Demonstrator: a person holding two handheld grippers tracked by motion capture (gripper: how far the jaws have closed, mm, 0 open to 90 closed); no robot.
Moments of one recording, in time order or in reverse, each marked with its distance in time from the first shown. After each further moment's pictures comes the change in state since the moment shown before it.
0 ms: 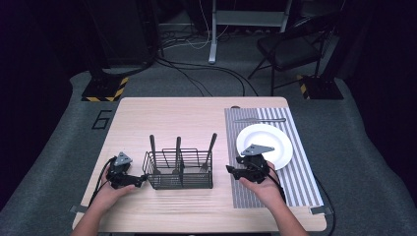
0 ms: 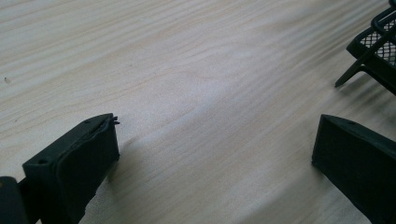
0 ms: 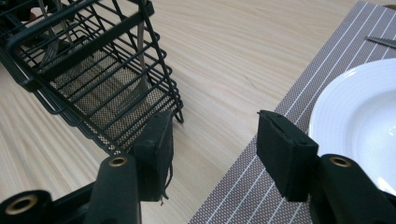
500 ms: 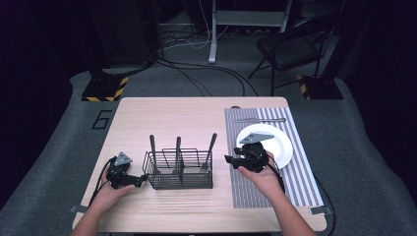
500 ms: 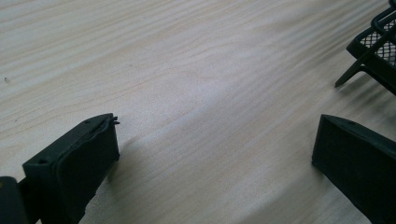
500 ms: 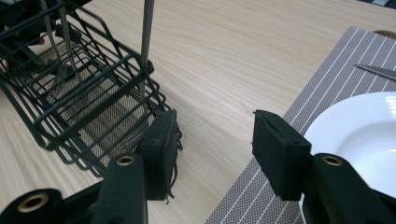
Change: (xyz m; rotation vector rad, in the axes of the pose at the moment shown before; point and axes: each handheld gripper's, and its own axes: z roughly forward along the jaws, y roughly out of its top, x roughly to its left) left arm 0.000 0.000 0.000 0.000 0.001 0.005; right arm -0.005 0.034 -0.005 -0.014 0.013 0.005
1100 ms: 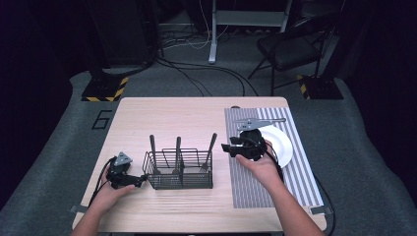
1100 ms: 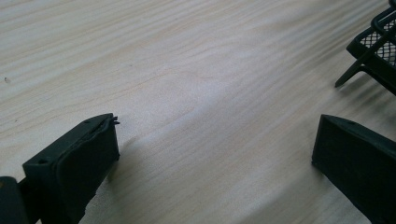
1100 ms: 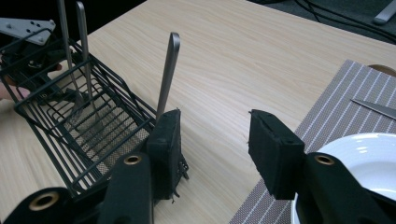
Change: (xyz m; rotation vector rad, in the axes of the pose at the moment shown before) left arm 0.000 0.000 0.000 0.000 0.000 0.000; right arm 0.002 0.039 -0.009 -0.021 0.024 -0.007
